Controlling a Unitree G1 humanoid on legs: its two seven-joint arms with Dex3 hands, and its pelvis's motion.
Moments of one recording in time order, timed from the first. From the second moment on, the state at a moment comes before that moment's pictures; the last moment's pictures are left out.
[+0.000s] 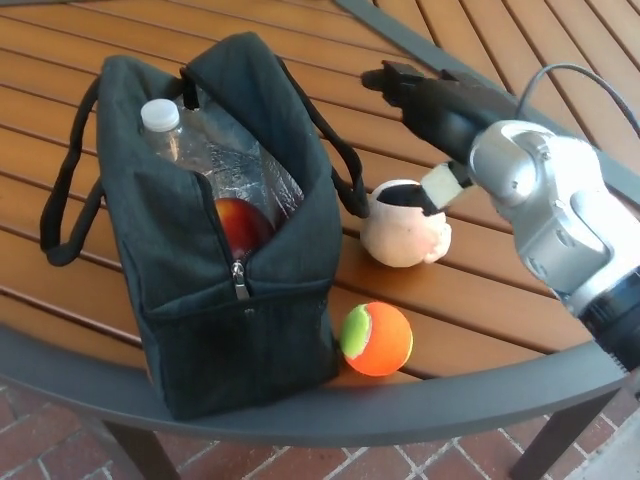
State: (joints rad) left_arm 0.31 0.05 0.17 0.80 0.03 -0.28 0.39; right_arm -0.96 -0.33 0.55 0.49 -0.54 0.34 0.28
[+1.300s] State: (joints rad) left_arm 0.31 0.04 0.14 0.76 0.03 -0.28 0.37; right_arm -0.93 -0.22 0.68 0.81 -0.63 0.31 0.30
